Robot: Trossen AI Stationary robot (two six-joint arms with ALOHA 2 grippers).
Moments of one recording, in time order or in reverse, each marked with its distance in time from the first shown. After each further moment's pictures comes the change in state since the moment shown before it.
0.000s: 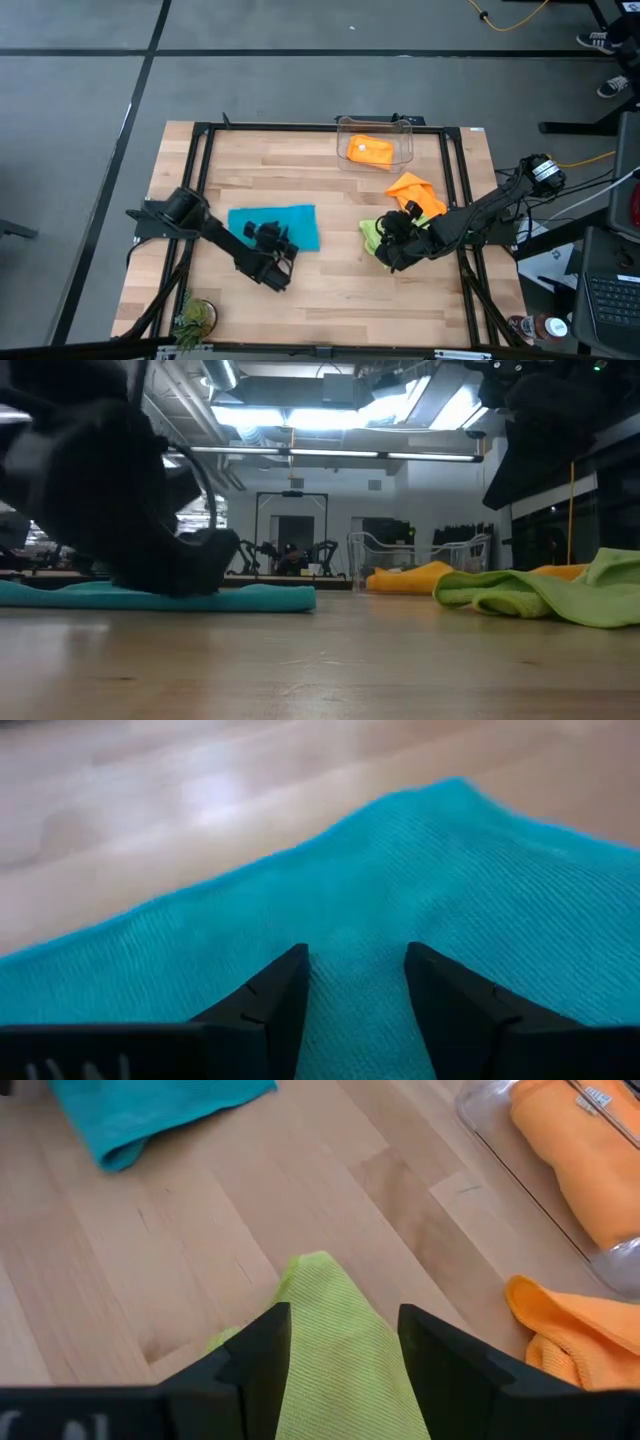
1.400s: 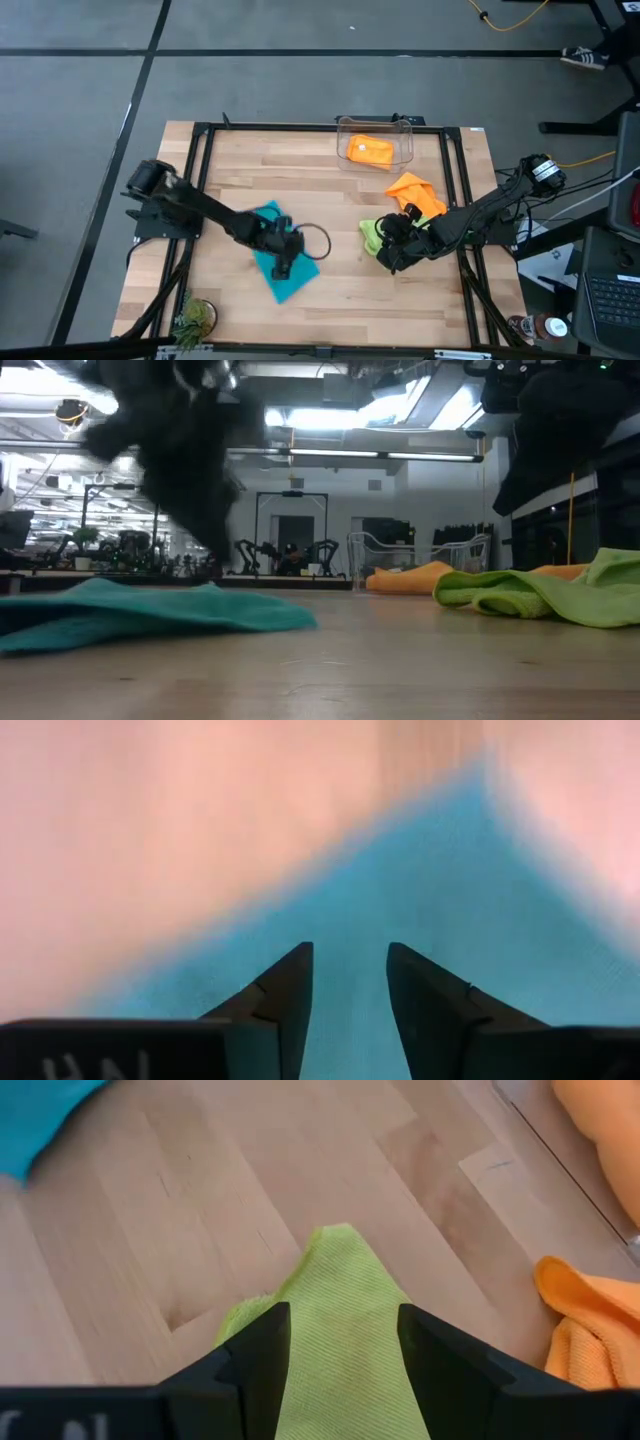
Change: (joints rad) left arm 0.183 -0.349 -0.010 0.282 0.890 1.388; right arm 0.000 0.000 0.000 0.005 -0.083 -0.021
